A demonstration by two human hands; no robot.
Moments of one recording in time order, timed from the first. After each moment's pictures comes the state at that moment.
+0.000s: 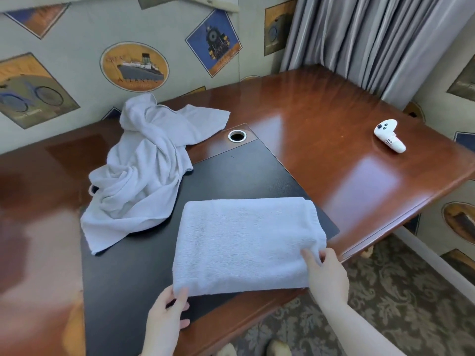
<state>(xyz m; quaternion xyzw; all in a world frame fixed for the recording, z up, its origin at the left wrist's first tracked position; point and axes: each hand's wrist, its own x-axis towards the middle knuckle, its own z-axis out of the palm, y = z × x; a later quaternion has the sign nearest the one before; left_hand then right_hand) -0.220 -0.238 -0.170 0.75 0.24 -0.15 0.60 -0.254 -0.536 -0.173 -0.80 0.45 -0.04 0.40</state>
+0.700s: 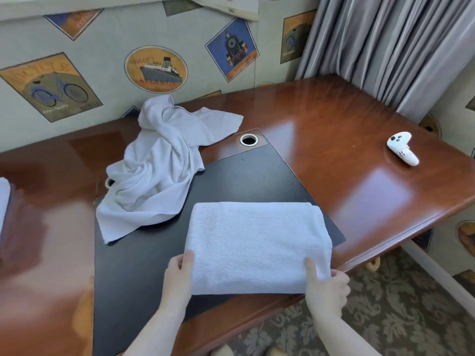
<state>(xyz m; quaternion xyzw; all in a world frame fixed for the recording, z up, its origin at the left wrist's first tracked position) -0.180 -0.264 -0.146 0.78 0.25 -0.16 0.55 -0.258 -0.519 -0.183 -0.68 0.57 -0.05 0.45</state>
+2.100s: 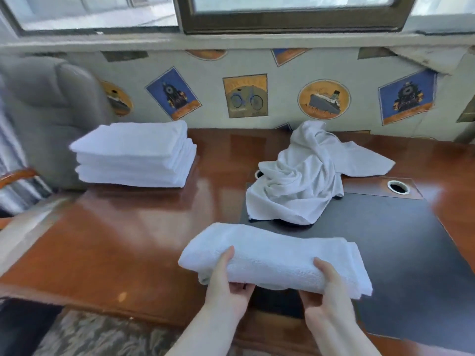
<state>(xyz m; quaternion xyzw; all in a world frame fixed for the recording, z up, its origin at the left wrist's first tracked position) -0.258 -0.120 -0.075 0.22 0.42 0.05 0.88 -0.230 -0.269 -0.056 -0.36 0.44 0.06 0.82</state>
